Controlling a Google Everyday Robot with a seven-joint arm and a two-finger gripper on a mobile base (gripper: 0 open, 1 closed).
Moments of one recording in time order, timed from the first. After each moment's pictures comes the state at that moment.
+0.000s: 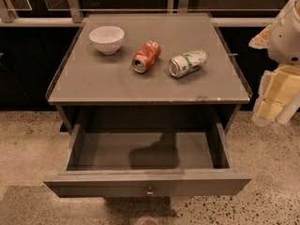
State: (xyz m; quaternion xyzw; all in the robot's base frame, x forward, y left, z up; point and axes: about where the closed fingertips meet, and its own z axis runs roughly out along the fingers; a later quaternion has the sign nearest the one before) arm 0.438 -0.217 0.976 -0.60 0.78 -0.03 0.16
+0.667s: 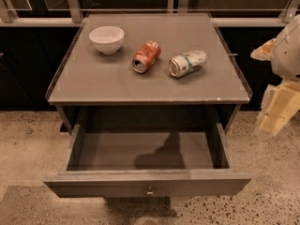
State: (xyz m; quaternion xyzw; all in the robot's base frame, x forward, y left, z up) arm 0.422 -0.219 0.960 -0.60 0.78 -0.02 0.17
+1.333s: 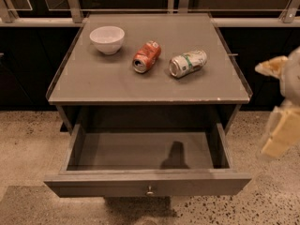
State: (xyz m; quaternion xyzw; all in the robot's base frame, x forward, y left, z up) arm 0.396 -0.219 0.947 -0.59 0.78 -0.01 0.20
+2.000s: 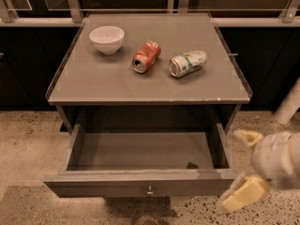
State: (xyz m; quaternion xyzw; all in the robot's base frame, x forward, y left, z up) arm 0.356 -0.191 0.811 -0.49 0.81 0.13 0.29
